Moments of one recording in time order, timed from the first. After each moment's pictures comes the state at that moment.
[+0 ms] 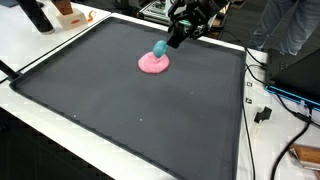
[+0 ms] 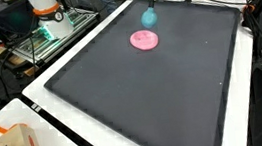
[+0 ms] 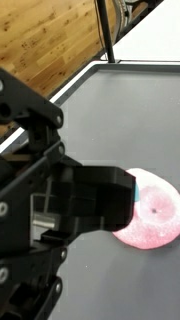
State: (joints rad) arm 0.34 0.22 0.27 -2.09 -0.82 1.99 0.67
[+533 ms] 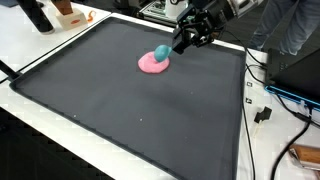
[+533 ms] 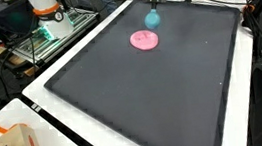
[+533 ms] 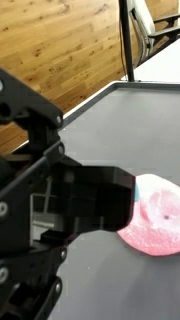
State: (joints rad) arm 0.43 0.30 0.27 -2.07 -1.00 1.92 0.81
